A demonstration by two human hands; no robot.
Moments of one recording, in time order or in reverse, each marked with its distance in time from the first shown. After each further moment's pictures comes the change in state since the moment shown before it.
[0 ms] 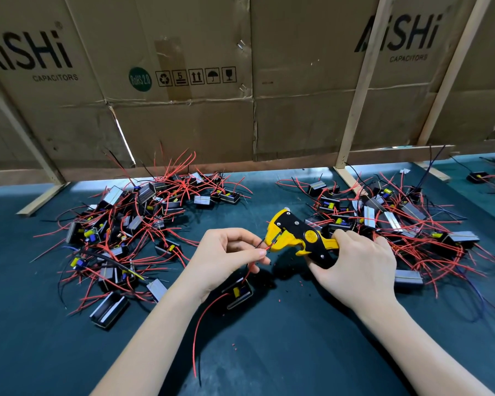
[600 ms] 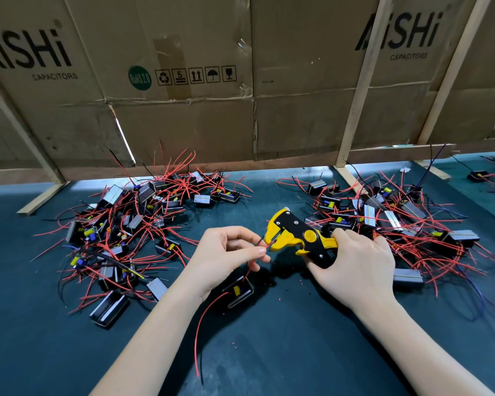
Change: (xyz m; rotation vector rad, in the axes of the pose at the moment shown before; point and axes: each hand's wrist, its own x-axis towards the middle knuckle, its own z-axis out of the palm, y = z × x) left_hand 0.001 0.001 0.002 -0.013 0.024 0.010; right_hand 0.000 -0.002 0.000 -0.017 -0.042 0.007
